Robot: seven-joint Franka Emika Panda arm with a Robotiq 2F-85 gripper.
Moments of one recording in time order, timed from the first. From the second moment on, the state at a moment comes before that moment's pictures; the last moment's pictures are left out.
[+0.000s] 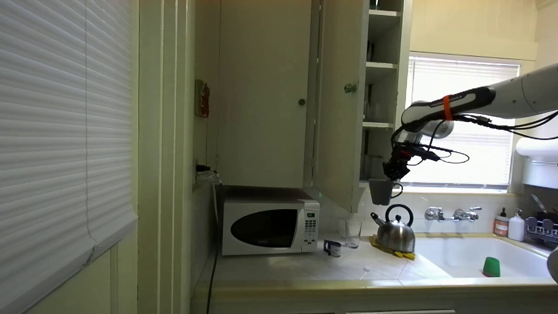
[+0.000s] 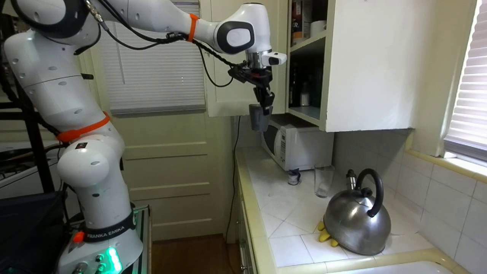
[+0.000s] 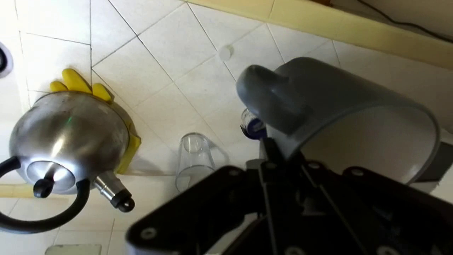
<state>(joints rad) -0.04 -0.30 0.00 -2.09 0.18 2.04 -0.02</state>
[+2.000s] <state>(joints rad) 0.01 0.11 0.05 -1.63 -0.09 2.42 0.87</state>
